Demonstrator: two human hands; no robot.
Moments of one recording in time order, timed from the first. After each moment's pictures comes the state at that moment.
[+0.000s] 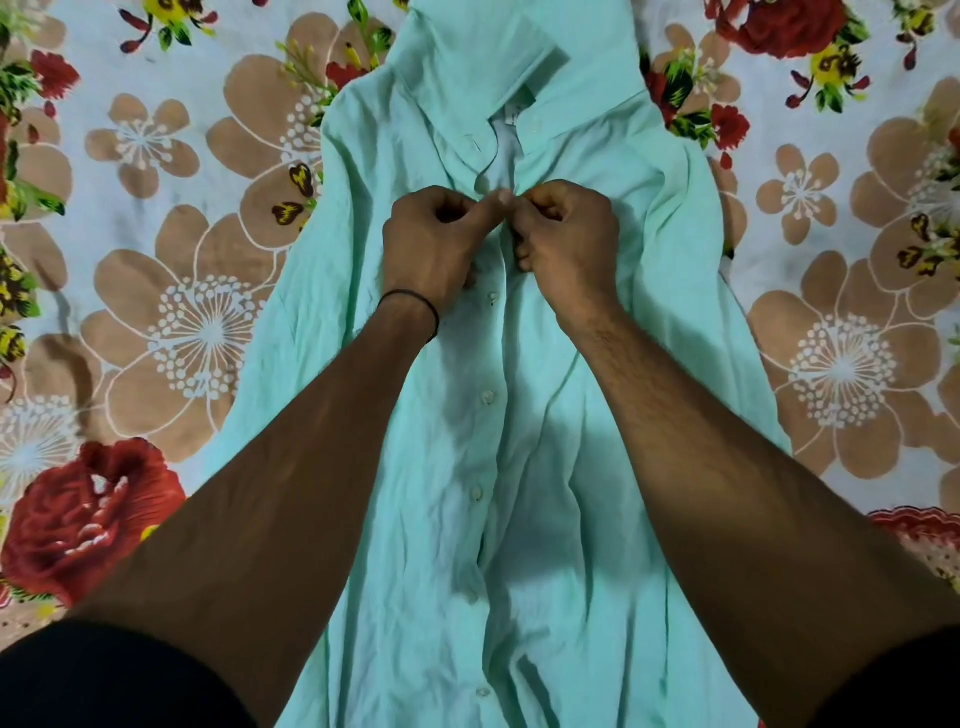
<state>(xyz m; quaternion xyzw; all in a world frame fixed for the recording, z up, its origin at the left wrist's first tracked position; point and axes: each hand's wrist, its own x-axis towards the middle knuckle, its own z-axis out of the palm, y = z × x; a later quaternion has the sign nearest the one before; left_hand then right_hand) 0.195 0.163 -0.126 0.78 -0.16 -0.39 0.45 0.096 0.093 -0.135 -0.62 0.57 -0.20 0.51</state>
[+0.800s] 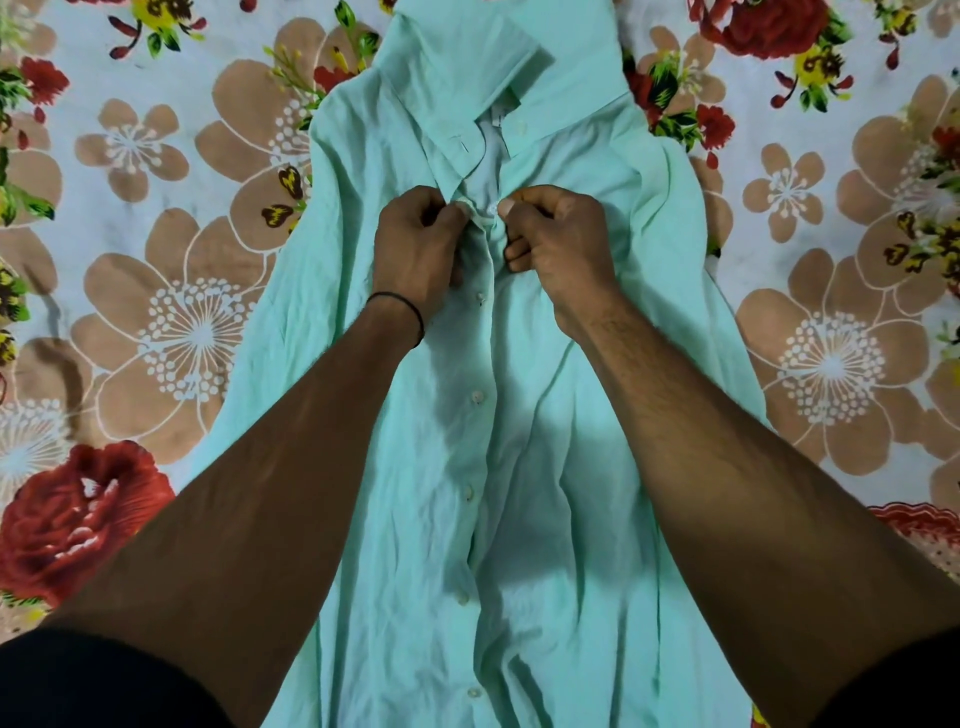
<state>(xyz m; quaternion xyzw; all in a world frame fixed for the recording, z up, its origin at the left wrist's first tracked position) 0.197 0.164 -0.134 0.77 -0.15 -0.40 0.48 0.089 0.090 -0.123 -0.54 0.54 -0.18 0.63</state>
